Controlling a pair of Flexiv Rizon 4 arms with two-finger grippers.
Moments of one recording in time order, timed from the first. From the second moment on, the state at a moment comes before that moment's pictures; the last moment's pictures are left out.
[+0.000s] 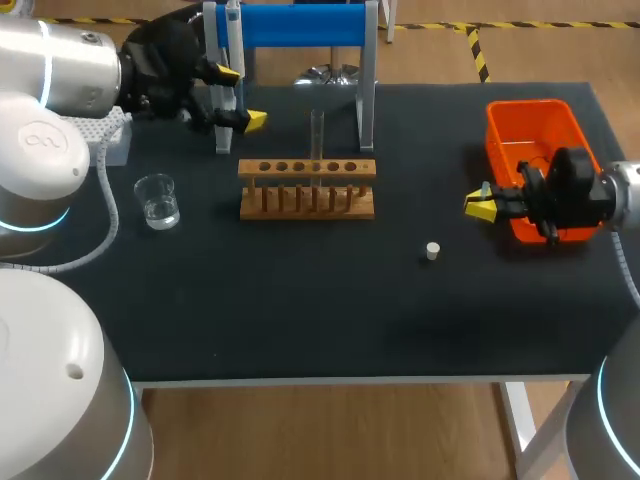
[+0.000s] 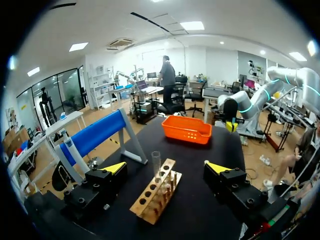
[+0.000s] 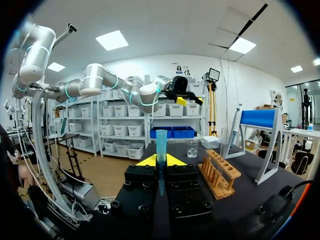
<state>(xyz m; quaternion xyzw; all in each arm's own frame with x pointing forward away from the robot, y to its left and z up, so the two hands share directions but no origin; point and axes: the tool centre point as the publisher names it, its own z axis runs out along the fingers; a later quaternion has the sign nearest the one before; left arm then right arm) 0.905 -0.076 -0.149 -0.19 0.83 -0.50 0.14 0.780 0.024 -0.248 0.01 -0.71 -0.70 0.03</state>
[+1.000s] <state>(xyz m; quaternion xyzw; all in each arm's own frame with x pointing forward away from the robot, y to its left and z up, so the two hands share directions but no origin) 1.014 -0.037 -0.163 -0.40 0.72 -0.47 0.31 0.780 0.023 -0.248 0.01 -0.71 -0.70 0.03</state>
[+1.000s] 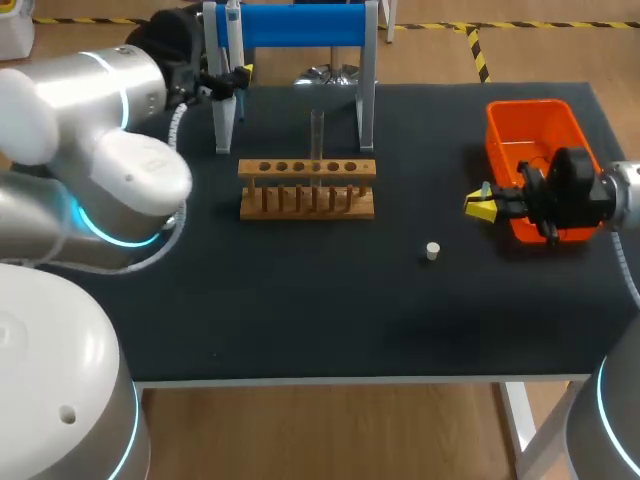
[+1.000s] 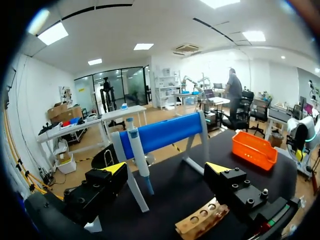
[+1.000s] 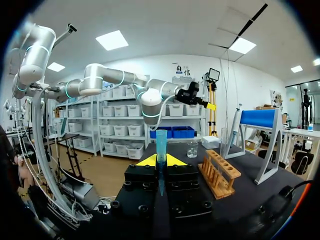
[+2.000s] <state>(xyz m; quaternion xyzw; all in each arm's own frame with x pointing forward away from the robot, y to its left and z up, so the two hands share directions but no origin) 1.061 -0.041 -0.174 -0.51 0.61 -0.45 0.41 0.780 0.023 -0.247 0.01 -0.71 -0.70 0.03</state>
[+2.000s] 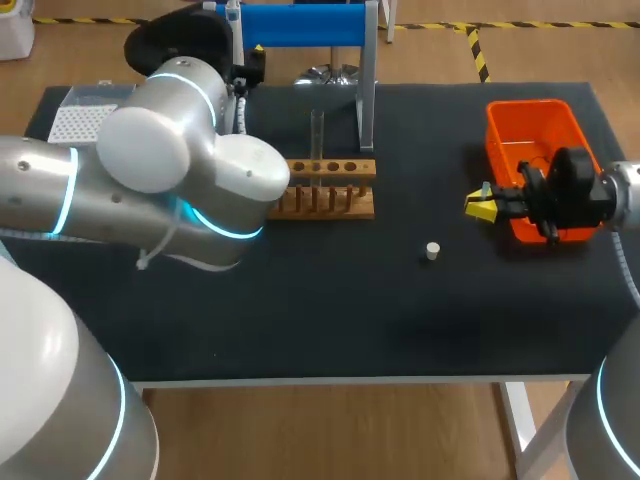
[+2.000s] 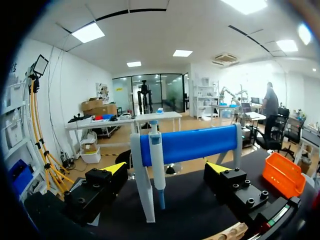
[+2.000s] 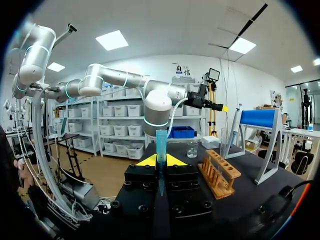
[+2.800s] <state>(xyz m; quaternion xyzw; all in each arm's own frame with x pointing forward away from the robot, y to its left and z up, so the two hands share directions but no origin) 1.113 -0.053 -0.186 -0.50 0.61 -0.46 0.42 0.780 0.023 -0.247 0.01 -0.71 -0.70 0.02</state>
